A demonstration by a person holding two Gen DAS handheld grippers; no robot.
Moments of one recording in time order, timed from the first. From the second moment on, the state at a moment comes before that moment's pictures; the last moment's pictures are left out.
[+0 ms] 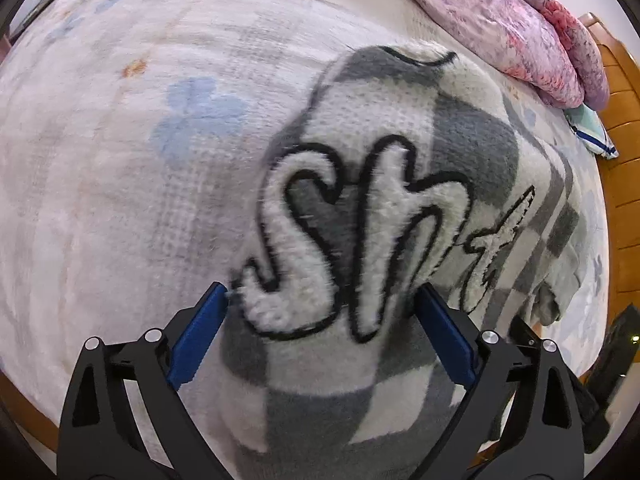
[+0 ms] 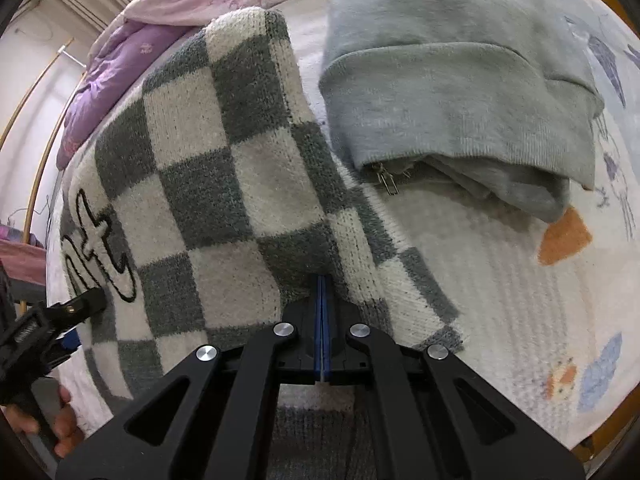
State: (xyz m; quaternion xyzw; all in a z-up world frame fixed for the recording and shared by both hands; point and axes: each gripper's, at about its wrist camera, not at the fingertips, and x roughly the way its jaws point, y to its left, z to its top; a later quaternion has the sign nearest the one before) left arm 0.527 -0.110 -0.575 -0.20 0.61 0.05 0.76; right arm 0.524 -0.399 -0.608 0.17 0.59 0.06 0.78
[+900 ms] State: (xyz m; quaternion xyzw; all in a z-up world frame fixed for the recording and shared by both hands) left arm 0.509 -0.089 -0.581 -0.28 0.57 0.04 0.77; right arm 0.553 -0.415 -0.584 0.24 0.56 0.10 0.78
